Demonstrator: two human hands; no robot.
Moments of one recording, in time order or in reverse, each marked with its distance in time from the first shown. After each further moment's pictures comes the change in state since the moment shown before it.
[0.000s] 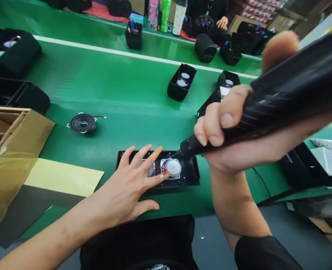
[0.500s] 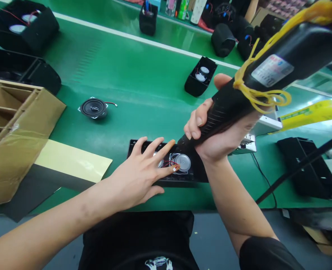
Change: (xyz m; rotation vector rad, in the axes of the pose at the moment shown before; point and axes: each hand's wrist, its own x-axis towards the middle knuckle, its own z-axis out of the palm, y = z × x) left_hand 0.004 -0.004 0.006 0.081 -0.022 0.020; right_hand 0.006 0.092 -0.014 -0.022 -0.172 -0.201
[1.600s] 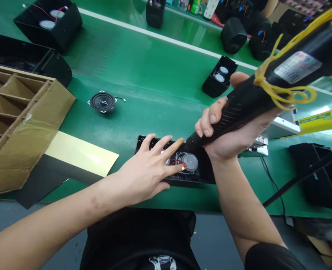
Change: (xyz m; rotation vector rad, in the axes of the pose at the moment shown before) left_hand 0.005 0.002 -0.005 -0.015 -0.037 -0.018; right_hand 0.002 0.006 -0.002 0.012 0.056 0.036
